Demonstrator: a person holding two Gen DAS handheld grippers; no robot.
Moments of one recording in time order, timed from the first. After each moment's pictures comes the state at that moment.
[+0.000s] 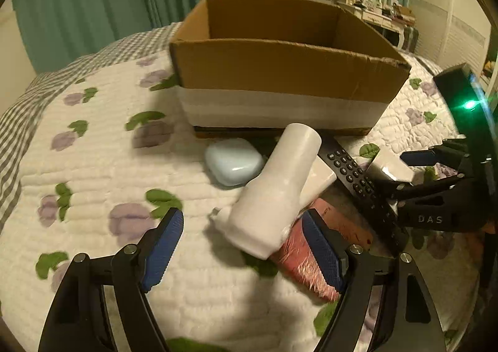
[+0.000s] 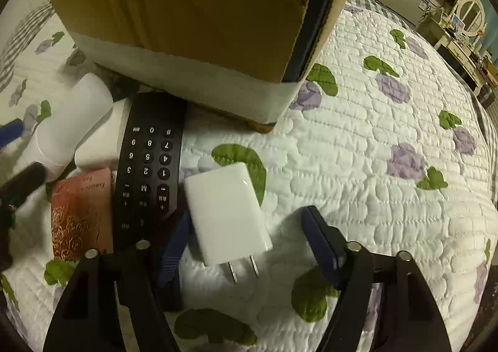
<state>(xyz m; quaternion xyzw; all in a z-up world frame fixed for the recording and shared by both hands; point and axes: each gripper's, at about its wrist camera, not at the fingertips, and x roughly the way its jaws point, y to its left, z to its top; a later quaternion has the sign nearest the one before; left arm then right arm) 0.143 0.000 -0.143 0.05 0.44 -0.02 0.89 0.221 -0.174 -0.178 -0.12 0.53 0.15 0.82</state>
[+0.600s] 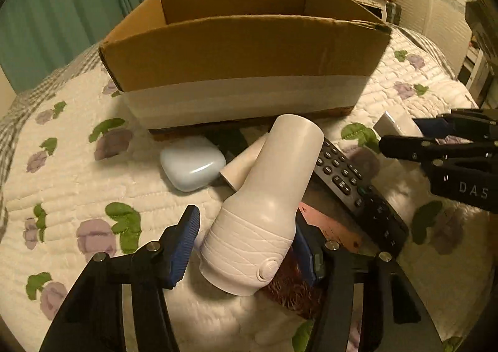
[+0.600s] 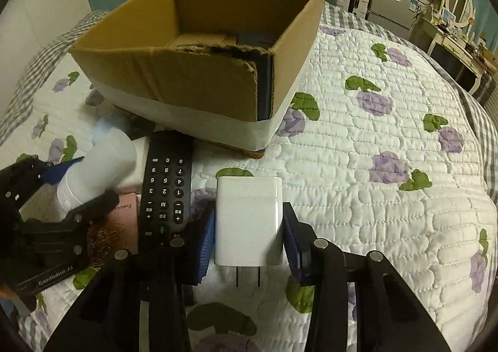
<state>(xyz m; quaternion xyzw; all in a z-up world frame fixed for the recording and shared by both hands) 0.141 -0.036 -0.146 0.10 0.46 -0.05 0.88 0.205 -0.199 -0.144 -0.07 0.49 0.17 0.85</state>
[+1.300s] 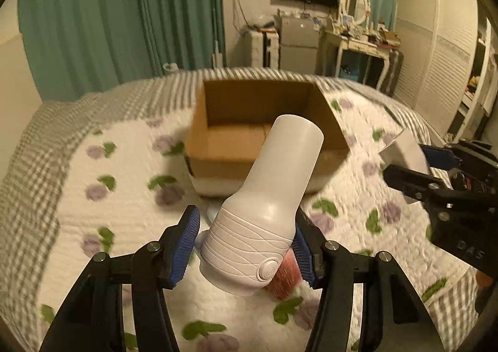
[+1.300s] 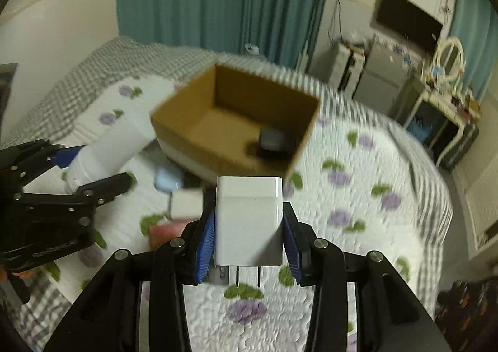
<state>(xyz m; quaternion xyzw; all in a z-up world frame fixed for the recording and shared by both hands) 0.119 -0.006 -0.007 0.04 0.39 -0.04 0.92 0.135 -0.168 0.000 -0.12 0.38 0.17 0.90</state>
